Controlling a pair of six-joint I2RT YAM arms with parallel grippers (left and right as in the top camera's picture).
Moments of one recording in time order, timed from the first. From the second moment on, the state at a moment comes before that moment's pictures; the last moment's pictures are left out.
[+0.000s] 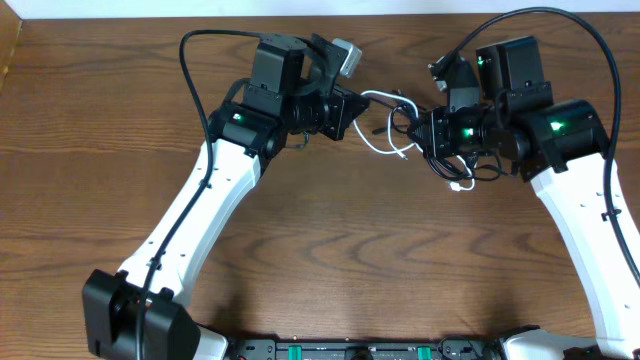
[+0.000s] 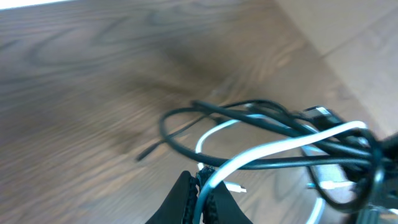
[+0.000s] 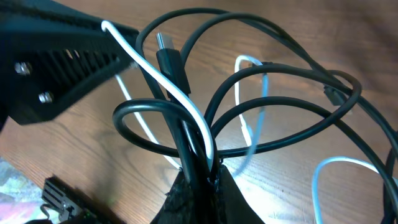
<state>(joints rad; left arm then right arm) -0.39 1.60 1.40 -0.48 0.55 -0.12 0.29 1.48 1.55 -1.07 -0.39 0.20</state>
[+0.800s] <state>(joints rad) -0.18 1.31 1.43 -0.76 0.14 -0.12 0.31 1.47 1.40 -1.07 -0.21 0.19</state>
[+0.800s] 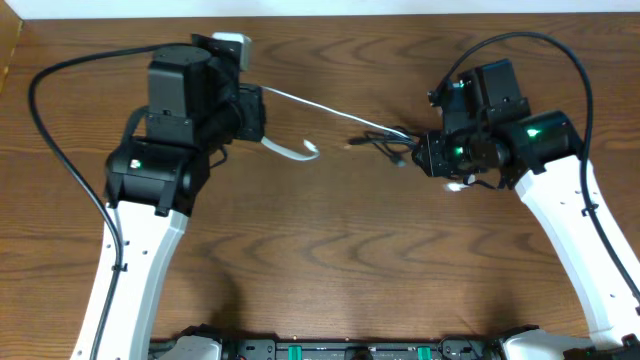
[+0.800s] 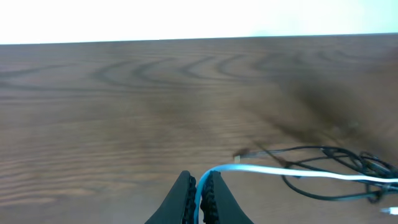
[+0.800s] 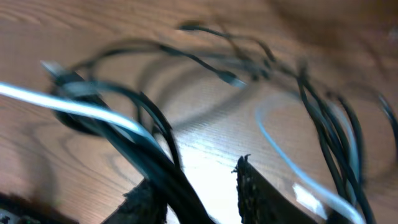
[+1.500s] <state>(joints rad) -0.12 1.31 1.50 -0.59 0.27 -0.19 0.29 1.47 1.18 -0.92 -0.18 0.20</state>
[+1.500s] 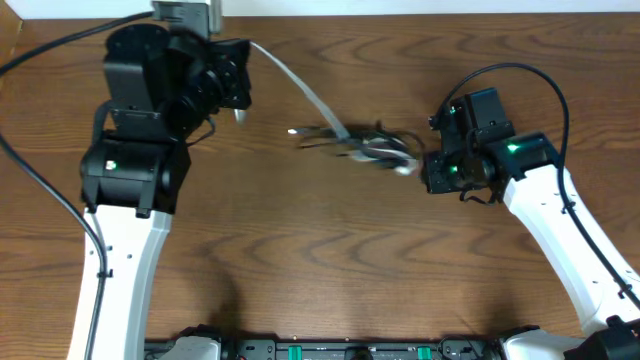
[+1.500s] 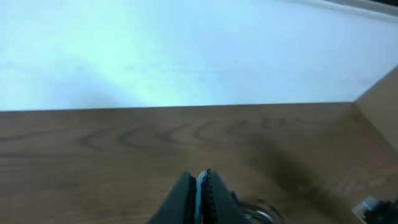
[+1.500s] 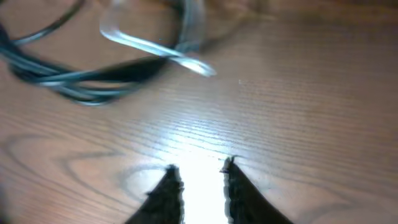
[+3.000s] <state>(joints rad) -0.17 1.30 1.50 -0.20 0.56 -0.74 0.42 1.62 1.29 -0.60 -0.52 0.26</state>
